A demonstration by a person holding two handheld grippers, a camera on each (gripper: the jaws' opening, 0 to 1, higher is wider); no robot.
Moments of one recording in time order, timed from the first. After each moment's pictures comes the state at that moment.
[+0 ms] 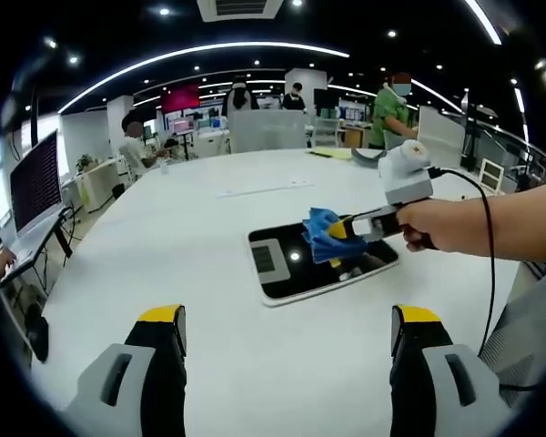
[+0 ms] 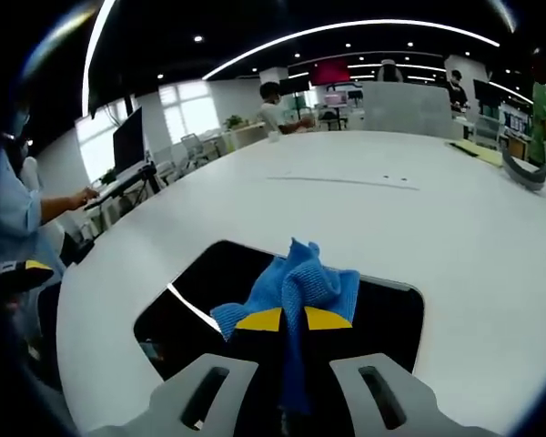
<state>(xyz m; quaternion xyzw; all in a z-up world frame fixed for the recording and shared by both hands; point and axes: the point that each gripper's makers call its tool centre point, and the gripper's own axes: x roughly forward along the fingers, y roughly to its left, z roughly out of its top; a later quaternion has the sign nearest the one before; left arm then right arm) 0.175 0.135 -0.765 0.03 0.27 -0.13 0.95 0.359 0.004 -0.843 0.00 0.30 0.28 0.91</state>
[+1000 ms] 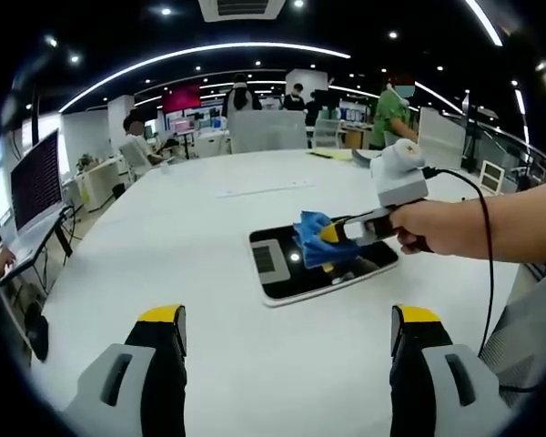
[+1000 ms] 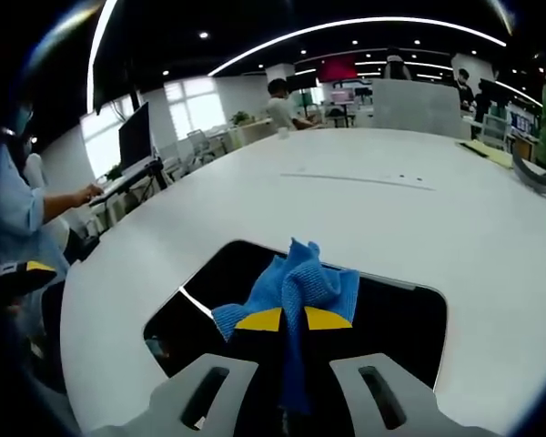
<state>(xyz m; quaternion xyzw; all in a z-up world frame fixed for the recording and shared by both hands) 0.174 0.136 -0.765 0.03 0.27 -0.13 0.95 0.354 0.023 -0.843 0.00 0.30 0.29 0.91</state>
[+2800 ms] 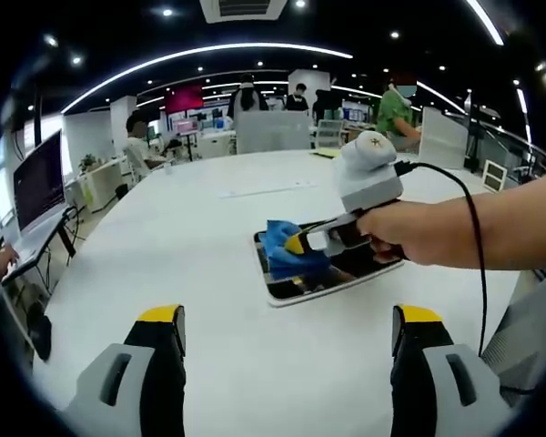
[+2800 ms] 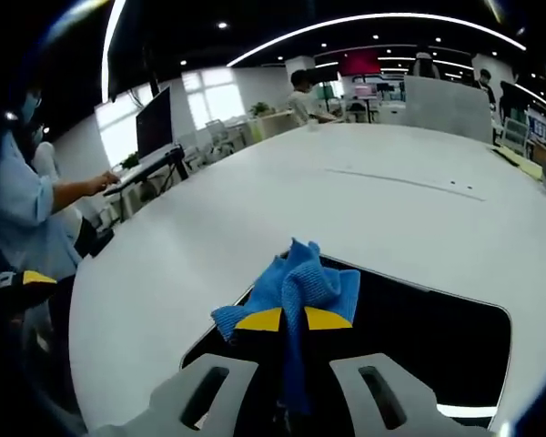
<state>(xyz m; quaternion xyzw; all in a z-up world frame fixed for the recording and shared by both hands) 0.174 0.141 -0.763 0.03 0.26 -0.12 0.96 0.345 0.099 -0.843 -0.02 0.32 0.33 0.89</state>
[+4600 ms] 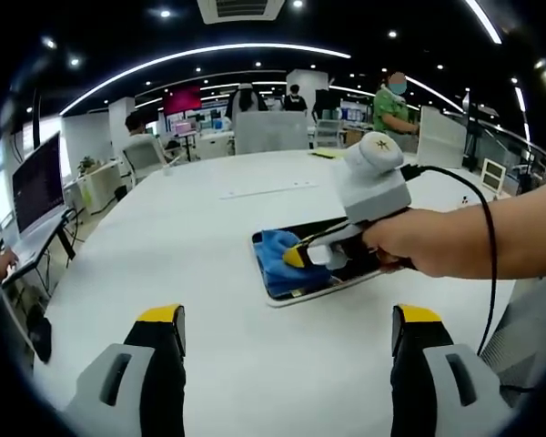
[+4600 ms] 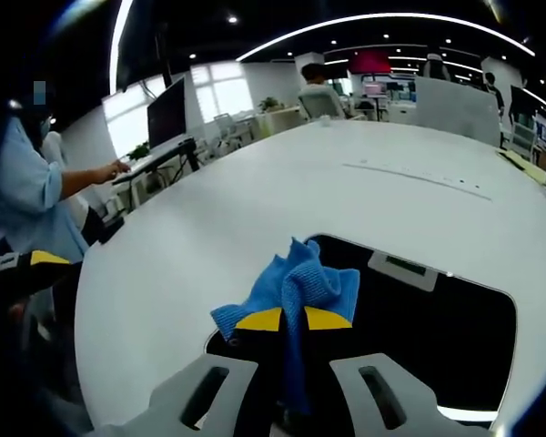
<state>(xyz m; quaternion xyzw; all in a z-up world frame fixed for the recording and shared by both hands) 0.175 0.139 -0.764 0.03 0.26 -0.12 0.96 0.316 0.102 -0.843 -0.03 0.32 0.35 0.88</state>
